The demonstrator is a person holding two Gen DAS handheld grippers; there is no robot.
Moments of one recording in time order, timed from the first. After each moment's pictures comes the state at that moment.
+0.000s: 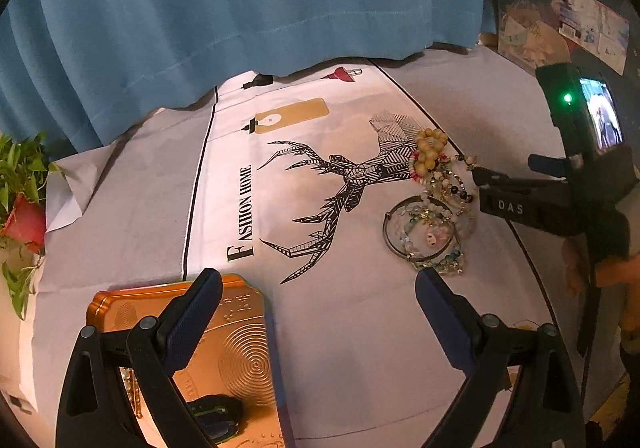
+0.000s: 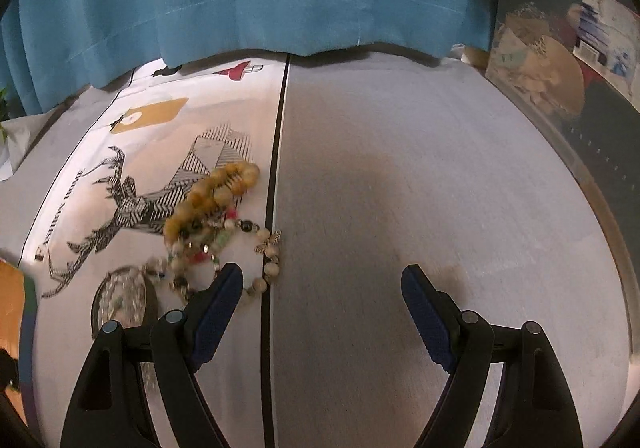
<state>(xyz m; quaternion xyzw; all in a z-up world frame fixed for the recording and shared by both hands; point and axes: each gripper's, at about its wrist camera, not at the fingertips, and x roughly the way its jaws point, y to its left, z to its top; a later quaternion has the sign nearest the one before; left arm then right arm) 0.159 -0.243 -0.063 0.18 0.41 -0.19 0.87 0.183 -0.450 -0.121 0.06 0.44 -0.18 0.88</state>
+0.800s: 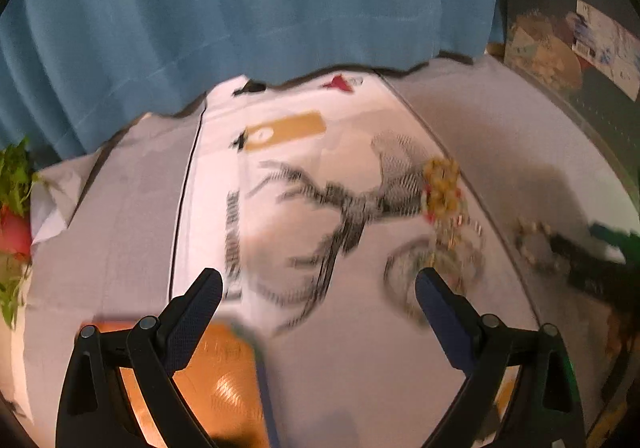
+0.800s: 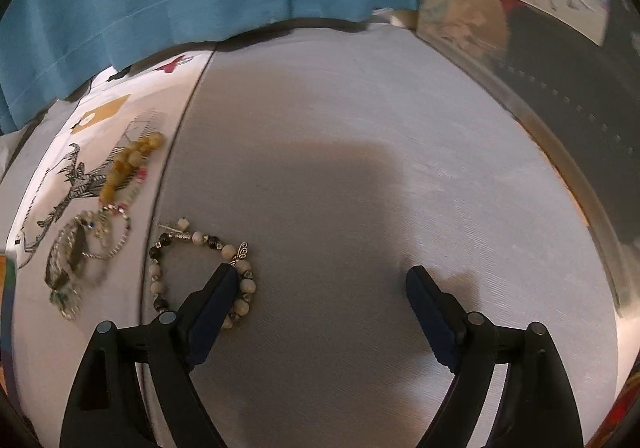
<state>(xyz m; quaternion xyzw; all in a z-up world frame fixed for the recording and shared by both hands) 0.205 -0.265 -0.058 0.17 0.41 -0.20 0.87 0.106 -0.510 -0.127 0.10 0.45 -0.23 0.85</state>
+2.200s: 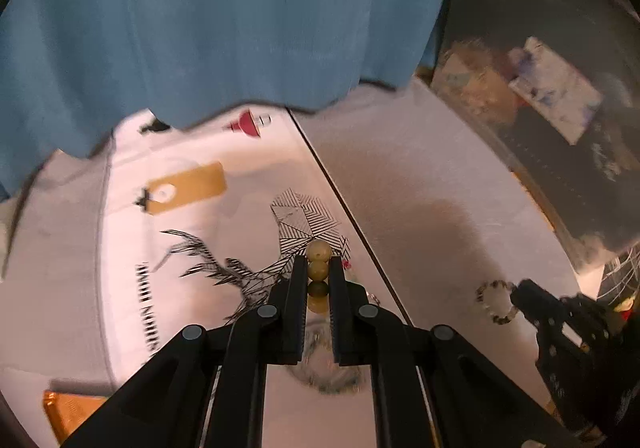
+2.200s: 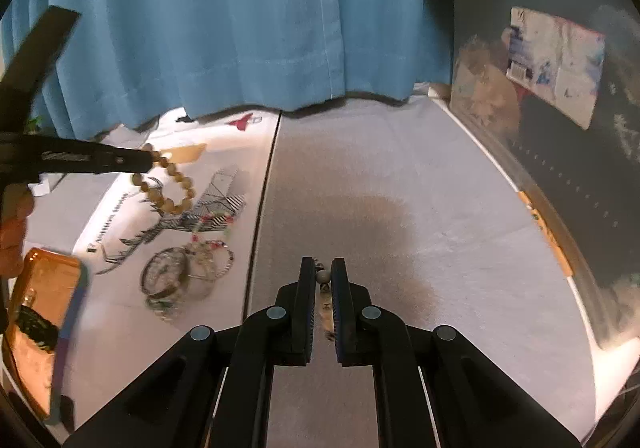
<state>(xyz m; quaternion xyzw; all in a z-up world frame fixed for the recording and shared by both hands) 0.227 -0.311 -0.005 0.12 0.44 -0.34 0.83 0.084 -0.460 -0.049 0.08 0.37 -0.16 0.91</state>
